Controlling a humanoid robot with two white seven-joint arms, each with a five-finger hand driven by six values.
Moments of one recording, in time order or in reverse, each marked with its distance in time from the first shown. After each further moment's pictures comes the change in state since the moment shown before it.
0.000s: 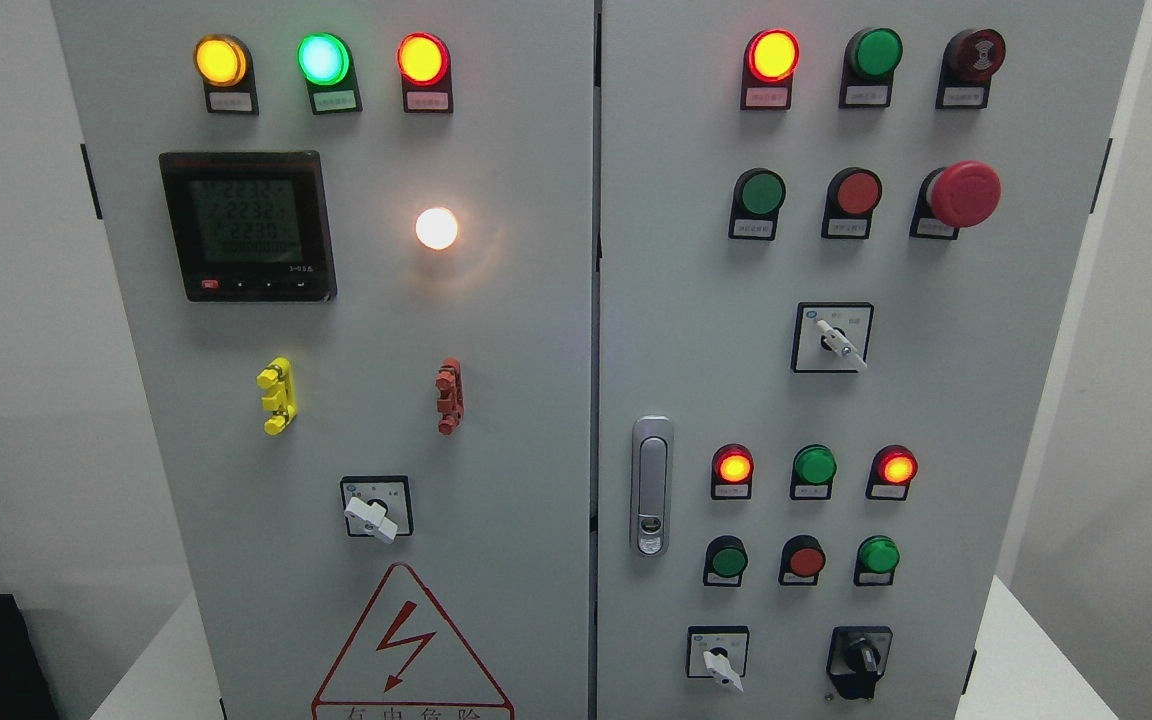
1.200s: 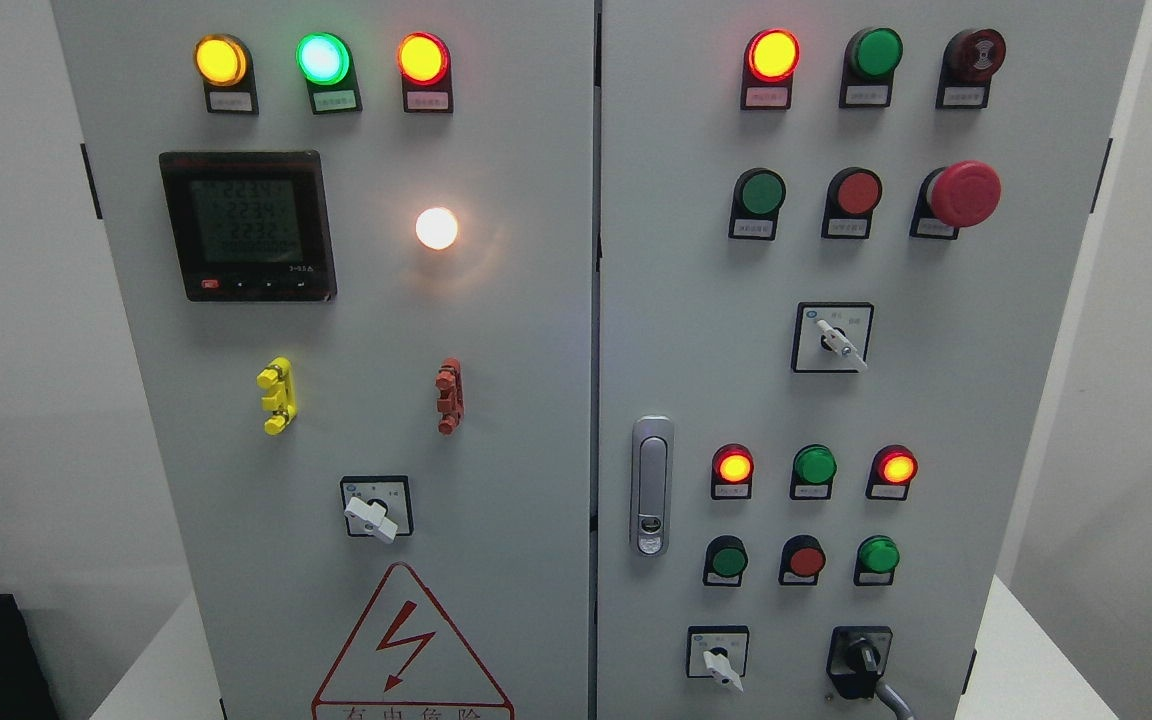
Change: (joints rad) left arm 0.000 0.000 0.000 0.000 0.000 0.000 0.000; right arm -0.078 -0.002 0.024 0.024 0.000 0.054 0.003
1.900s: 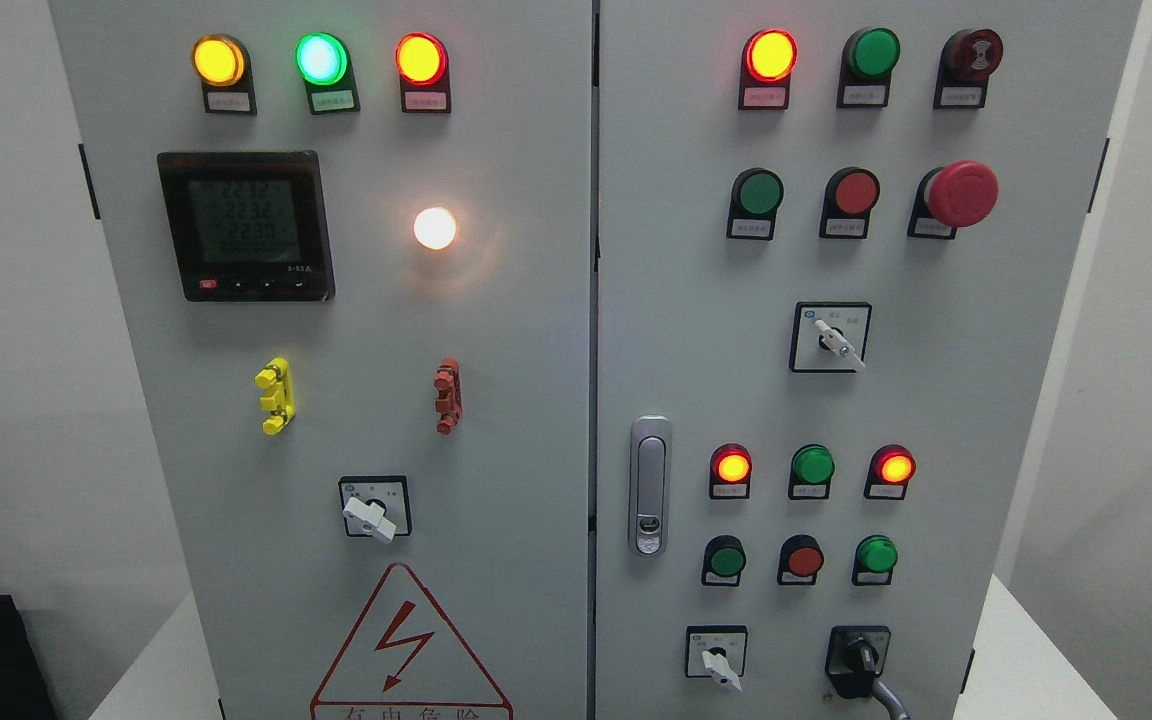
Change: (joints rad) left arm 0.000 0.000 0.000 0.000 0.000 0.001 0.000; right arm -0.014 0.000 0.009 0.023 -0.011 0.001 0.000
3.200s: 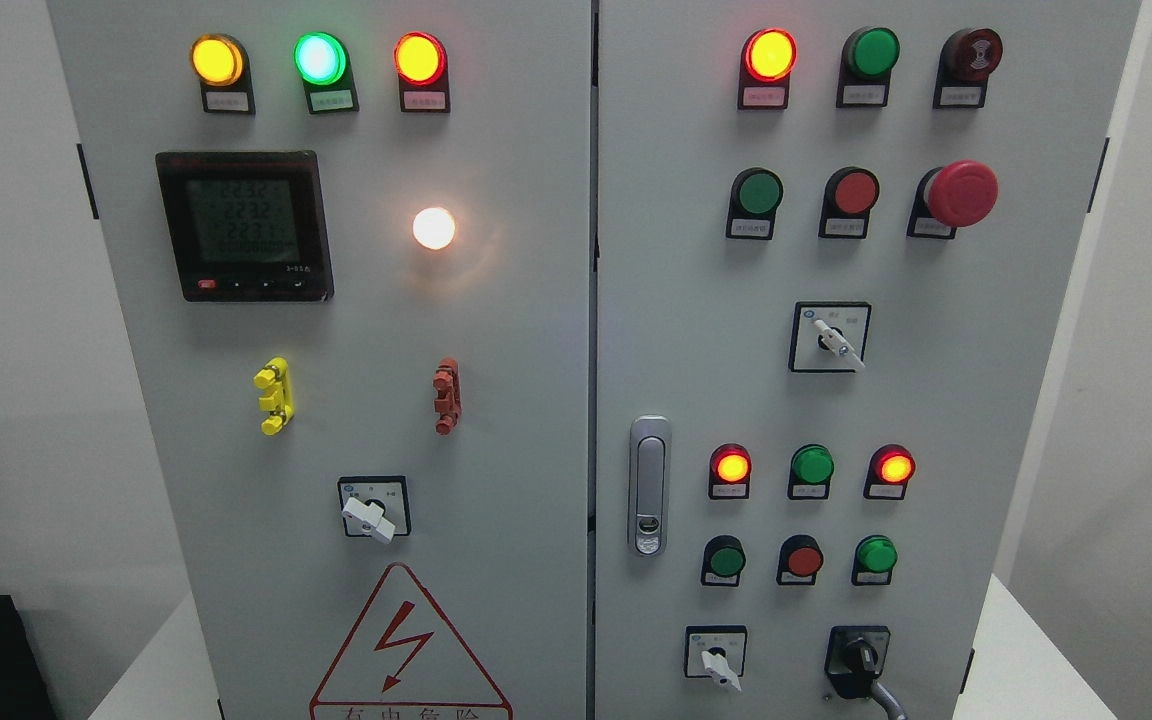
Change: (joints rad) left arm 0.000 0.000 0.000 0.000 0.000 0.000 0.000; right arm 0.003 0.000 0.003 -0.007 -0.002 0.000 0.001
